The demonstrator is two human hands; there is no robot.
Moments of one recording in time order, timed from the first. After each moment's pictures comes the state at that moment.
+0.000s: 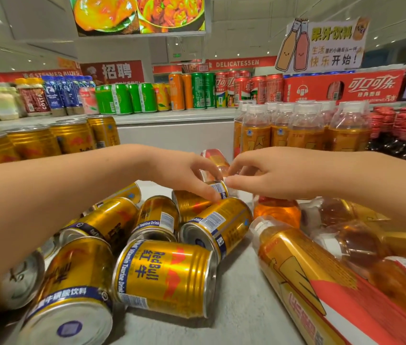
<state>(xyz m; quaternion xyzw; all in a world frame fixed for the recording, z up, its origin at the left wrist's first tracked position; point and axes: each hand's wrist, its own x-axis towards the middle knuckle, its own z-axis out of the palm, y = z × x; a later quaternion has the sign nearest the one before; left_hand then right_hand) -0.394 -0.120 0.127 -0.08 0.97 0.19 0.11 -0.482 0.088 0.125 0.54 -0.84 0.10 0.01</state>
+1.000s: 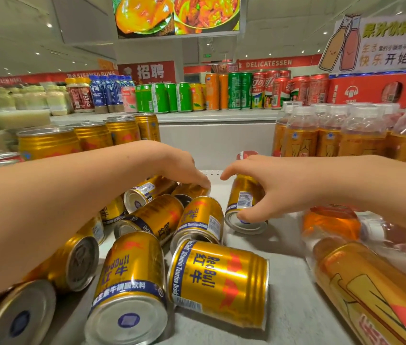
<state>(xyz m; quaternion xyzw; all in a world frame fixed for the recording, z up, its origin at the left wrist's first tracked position) -0.369 -0.176 0.130 -0.32 0.94 0.01 0.09 -0.457 0.032 0.123 0.62 -0.78 0.05 -0.02</state>
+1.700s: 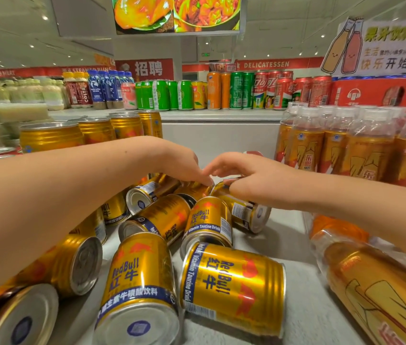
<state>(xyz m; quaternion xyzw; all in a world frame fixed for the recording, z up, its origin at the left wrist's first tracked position) -0.361 -0.181 0.133 -0.28 0.96 0.02 0.09 -0.431 0.003 0.114 0.59 -0.74 0.29 -0.14</state>
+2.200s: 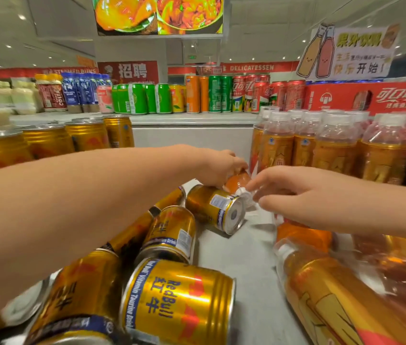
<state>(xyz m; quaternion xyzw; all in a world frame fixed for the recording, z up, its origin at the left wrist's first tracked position) -0.464 -0.128 0.122 -0.03 0.99 -0.10 0.05 -0.473 0.096 0.117 0.51 -0.83 0.21 -0.08</state>
